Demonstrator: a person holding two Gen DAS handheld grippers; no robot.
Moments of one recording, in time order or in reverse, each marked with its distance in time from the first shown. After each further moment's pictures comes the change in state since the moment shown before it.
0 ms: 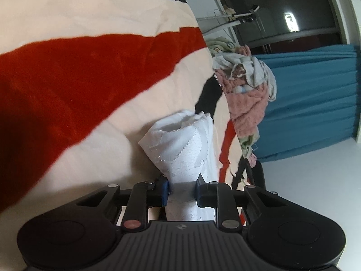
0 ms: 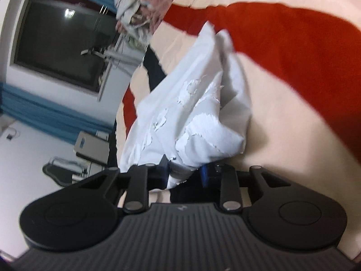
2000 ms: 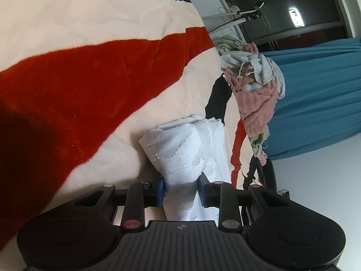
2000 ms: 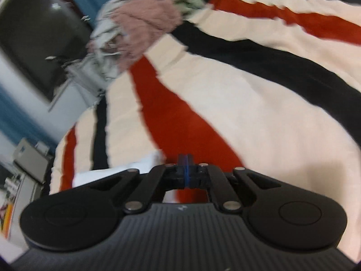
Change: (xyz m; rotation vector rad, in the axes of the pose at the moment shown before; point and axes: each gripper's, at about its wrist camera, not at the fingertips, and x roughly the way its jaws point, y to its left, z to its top) left arm 0.005 0.001 0.012 0.023 0.001 0.058; right arm 0.012 0.001 0.132 -0.248 -0.184 -0.298
